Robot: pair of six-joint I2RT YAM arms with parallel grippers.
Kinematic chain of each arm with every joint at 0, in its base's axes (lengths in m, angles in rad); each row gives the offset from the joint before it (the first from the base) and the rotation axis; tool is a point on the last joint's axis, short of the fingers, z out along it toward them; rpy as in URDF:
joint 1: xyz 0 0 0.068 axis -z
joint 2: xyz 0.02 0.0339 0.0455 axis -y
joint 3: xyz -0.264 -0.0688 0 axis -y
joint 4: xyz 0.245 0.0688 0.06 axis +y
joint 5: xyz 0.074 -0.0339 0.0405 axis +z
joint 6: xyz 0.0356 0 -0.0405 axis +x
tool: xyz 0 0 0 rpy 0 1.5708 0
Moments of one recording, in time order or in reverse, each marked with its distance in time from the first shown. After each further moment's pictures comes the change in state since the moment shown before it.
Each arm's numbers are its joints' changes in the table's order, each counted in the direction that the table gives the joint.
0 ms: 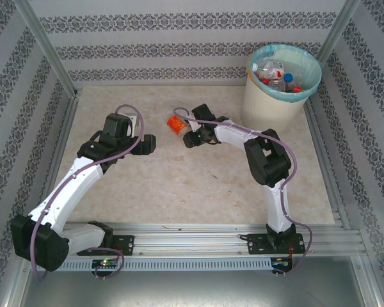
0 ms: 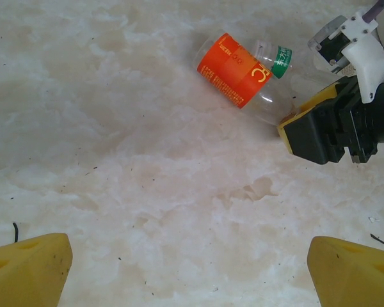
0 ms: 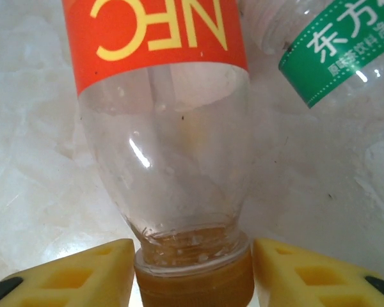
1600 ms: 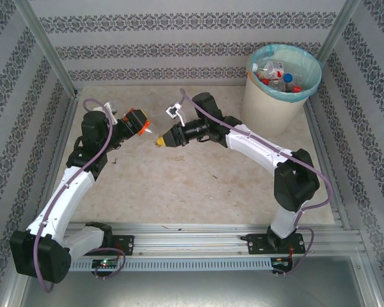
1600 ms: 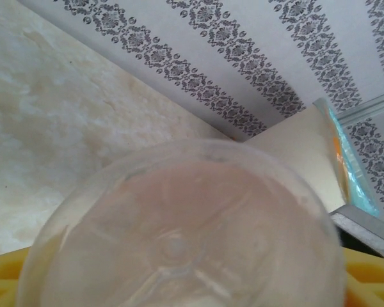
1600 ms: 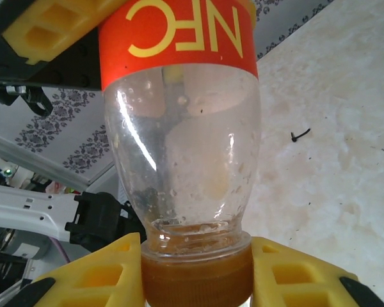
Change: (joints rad) left arm -0.164 0.099 -0.122 -0.484 -0.309 -0.533; right arm -0.113 0.366 -0.103 -0.201 0.774 0.183
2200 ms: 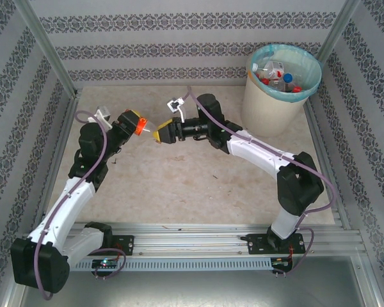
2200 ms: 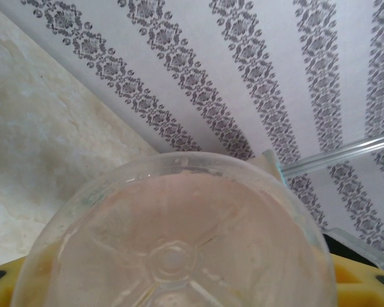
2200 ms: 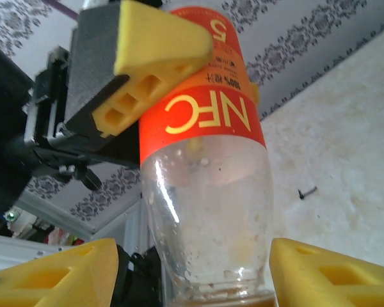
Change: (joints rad) left arm -0.002 0.106 -0.183 -0.286 0.062 -0.266; right arm -0.026 0.051 -0.112 -0.400 -0.084 0.242
